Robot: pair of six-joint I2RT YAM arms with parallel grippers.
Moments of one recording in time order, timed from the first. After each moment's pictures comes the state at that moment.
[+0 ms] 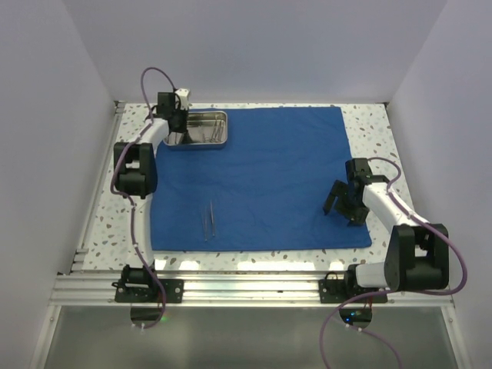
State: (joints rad) left arm -0.04 2.43 1.97 -0.28 0.13 0.09; right arm 0.03 1.36 0.80 -0.76 0.06 0.52
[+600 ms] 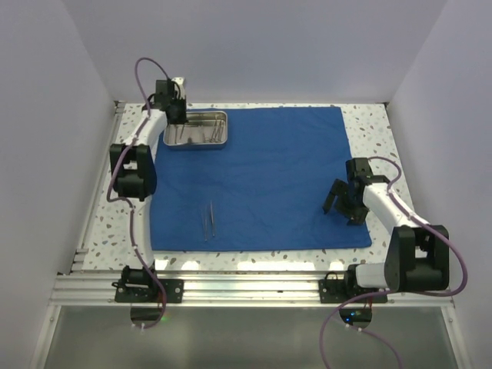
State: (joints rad) left arm -0.05 2.39 2.07 -0.44 0.10 -0.05; right arm 0.03 1.35 0.80 -0.75 0.06 0.52
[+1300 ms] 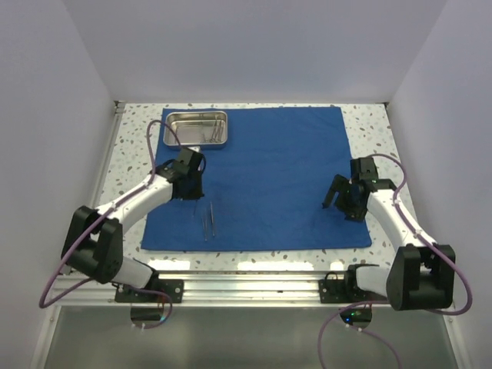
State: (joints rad) left arm -0.42 1.48 0.98 -0.55 -0.13 -0.44; right arm 0.03 1.25 0.80 -0.74 -0.01 0.51
